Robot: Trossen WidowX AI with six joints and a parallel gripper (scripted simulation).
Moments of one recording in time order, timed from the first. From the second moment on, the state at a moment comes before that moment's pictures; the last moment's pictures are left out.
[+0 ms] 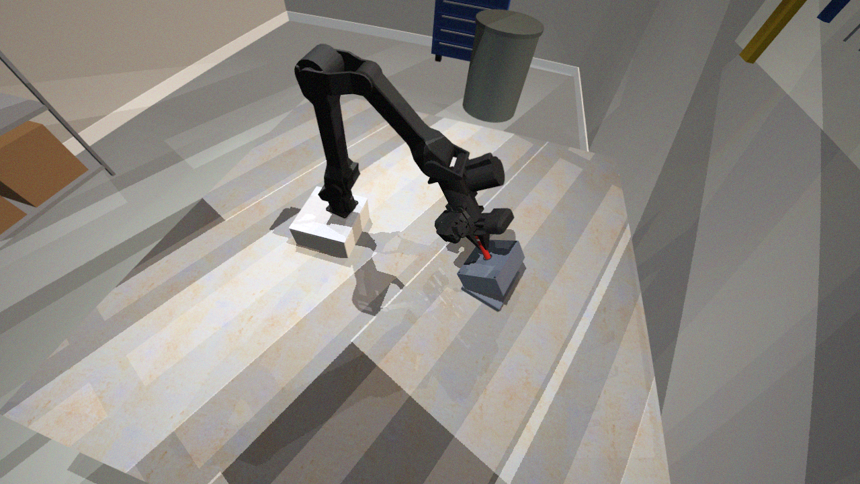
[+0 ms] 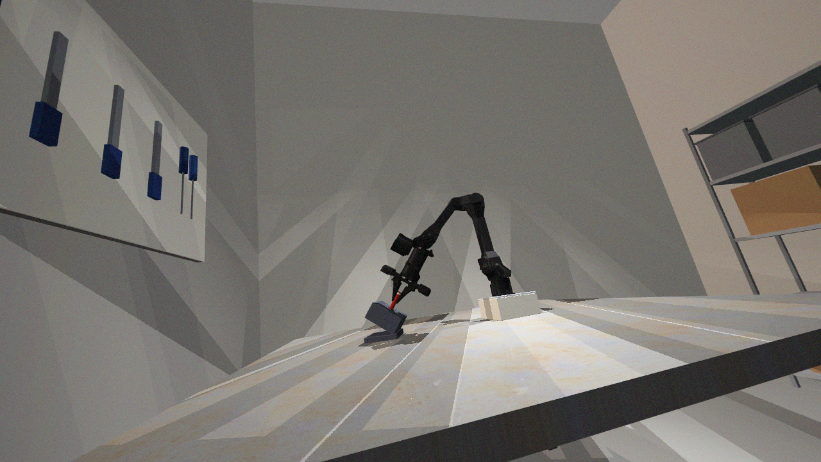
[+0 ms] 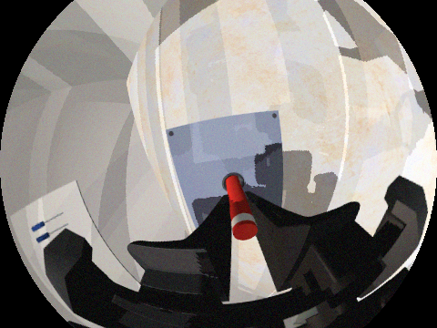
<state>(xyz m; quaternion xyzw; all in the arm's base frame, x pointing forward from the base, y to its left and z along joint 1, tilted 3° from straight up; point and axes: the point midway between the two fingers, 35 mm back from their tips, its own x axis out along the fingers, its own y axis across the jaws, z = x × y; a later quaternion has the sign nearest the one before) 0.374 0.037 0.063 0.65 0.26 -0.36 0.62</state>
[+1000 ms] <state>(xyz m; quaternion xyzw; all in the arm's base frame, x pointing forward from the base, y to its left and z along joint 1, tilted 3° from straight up) 0.380 0.036 0.054 0.65 0.26 -0.36 0.62</state>
